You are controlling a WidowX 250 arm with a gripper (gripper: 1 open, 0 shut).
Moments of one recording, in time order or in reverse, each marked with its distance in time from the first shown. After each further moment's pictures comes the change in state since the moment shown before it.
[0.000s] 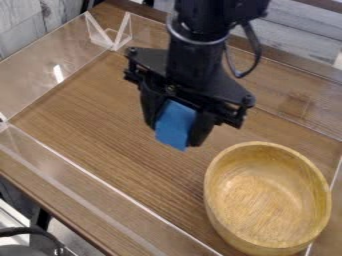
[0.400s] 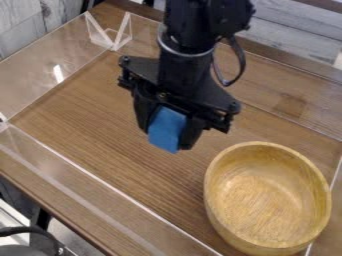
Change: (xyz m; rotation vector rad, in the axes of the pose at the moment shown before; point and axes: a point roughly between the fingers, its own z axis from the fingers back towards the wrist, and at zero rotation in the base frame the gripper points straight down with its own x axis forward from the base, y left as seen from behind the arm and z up) arm 0.003 0.008 -0.016 0.012 0.001 0.004
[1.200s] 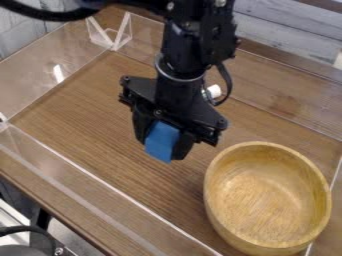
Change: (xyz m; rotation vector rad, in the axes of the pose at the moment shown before) arm 0.008 0.006 -0.034 0.019 0.020 -0.007
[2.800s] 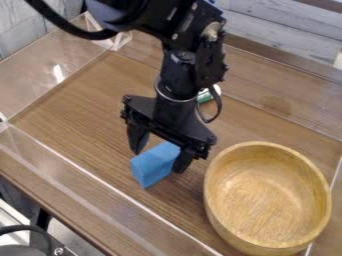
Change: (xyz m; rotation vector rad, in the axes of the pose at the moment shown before) arm 0.006 0.005 -0.039 0.012 0.058 -0.015
